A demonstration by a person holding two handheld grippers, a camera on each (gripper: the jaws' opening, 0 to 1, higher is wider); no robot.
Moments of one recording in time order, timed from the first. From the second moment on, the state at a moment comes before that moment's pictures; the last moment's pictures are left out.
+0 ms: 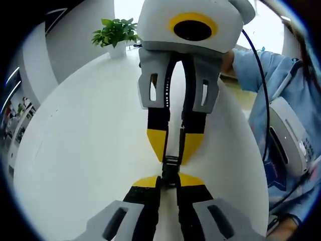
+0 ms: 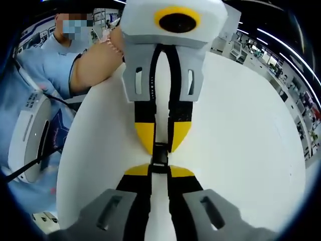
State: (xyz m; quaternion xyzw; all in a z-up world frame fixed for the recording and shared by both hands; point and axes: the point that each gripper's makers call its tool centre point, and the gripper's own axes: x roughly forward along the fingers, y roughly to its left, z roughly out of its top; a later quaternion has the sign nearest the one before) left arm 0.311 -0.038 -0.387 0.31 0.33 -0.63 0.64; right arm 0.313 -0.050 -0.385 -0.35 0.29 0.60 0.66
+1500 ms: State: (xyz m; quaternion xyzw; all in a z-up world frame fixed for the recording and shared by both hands) left arm 0.308 -0.034 -0.384 0.30 0.32 -0.63 0.64; right arm 0.311 -0.046 -0.380 -0.34 0.29 0.59 0.67
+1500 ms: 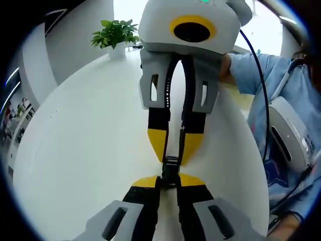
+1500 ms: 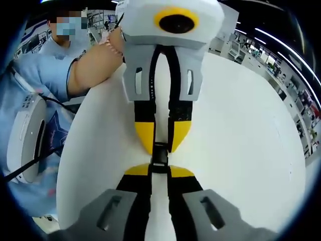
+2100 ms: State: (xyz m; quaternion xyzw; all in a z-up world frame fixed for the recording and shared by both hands) left arm 0.308 -0.036 -0.384 0.31 0.32 -0.63 0.63; right arm 0.312 -0.048 -0.381 -0.33 0.28 0.59 0.68
